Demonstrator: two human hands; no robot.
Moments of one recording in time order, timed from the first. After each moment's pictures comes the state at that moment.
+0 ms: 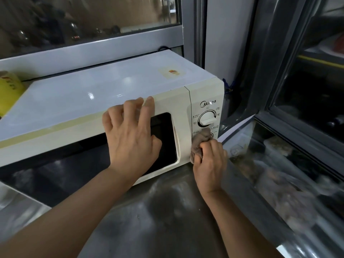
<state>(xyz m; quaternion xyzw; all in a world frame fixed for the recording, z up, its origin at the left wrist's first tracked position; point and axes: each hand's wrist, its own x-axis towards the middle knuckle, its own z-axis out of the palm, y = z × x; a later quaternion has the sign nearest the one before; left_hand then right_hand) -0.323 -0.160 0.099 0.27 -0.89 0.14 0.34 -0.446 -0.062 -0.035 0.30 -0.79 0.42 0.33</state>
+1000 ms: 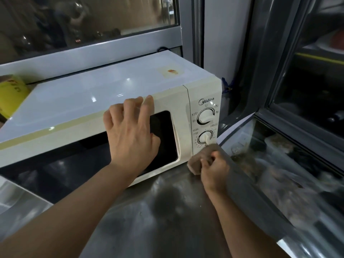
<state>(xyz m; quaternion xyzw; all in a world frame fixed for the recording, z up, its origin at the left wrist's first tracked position) -0.322 -0.159 0.101 0.27 -0.89 0.14 0.34 -0.457 -0.055 -0.069 0.13 -0.84 0.52 0.07</state>
